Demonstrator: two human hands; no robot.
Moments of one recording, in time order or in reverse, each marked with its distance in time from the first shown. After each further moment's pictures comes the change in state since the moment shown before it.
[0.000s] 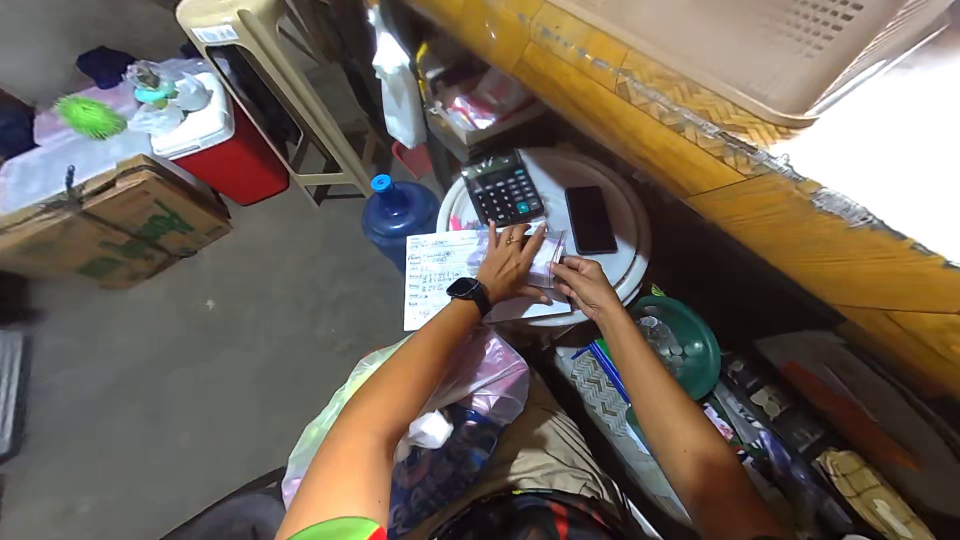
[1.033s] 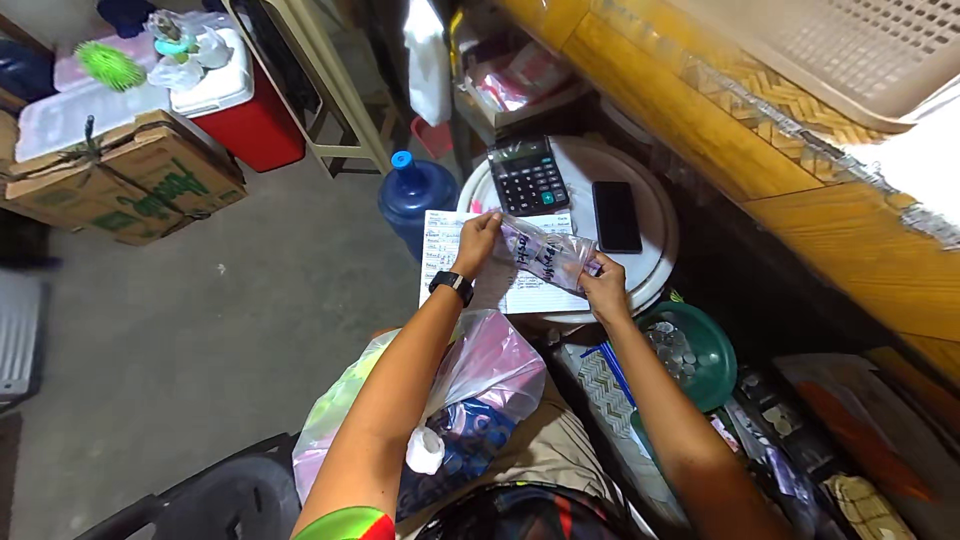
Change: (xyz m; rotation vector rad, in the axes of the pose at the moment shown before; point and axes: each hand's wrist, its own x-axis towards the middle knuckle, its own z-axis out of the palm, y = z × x) left_hand -0.023 -0.048 -0.021 -1.051 0.353 -0.729; right_hand 0.001 0.026 0.006 -0.256 0.155 -0.323
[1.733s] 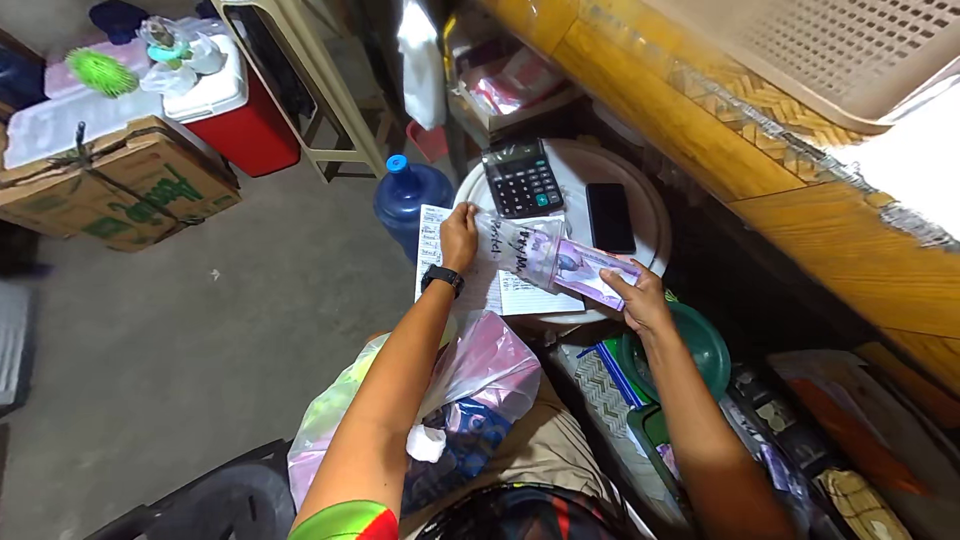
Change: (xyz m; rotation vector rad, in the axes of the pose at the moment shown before) left_hand 0.010 0.001 -0.015 0.487 0.174 0.122; right_hand -0.010 -0.016 -0.051 0.201 0.037 0.219
